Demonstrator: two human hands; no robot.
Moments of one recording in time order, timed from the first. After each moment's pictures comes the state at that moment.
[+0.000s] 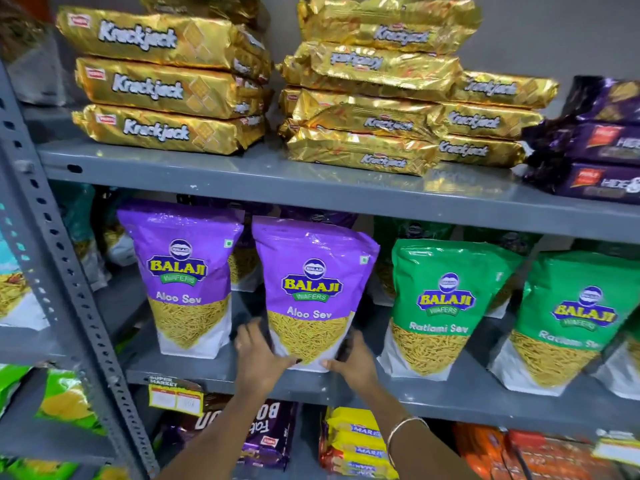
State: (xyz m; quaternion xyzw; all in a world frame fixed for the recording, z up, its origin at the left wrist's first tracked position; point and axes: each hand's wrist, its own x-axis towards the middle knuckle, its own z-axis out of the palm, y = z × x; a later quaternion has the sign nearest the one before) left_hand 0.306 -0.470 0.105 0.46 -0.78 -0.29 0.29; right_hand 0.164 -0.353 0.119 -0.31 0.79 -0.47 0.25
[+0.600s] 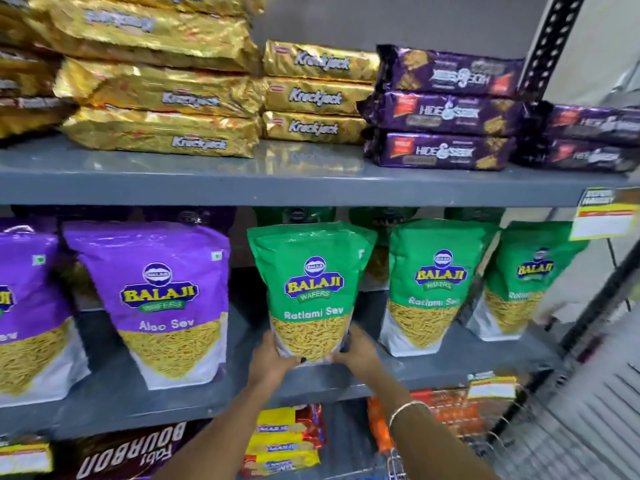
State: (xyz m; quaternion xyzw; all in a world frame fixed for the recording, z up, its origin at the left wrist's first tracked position) left_hand 0.135 -0.341 0.111 0.39 -0.78 -0.46 0.16; right_hand 0.013 -0.213 0.110 -0.24 0.84 -0.45 0.20
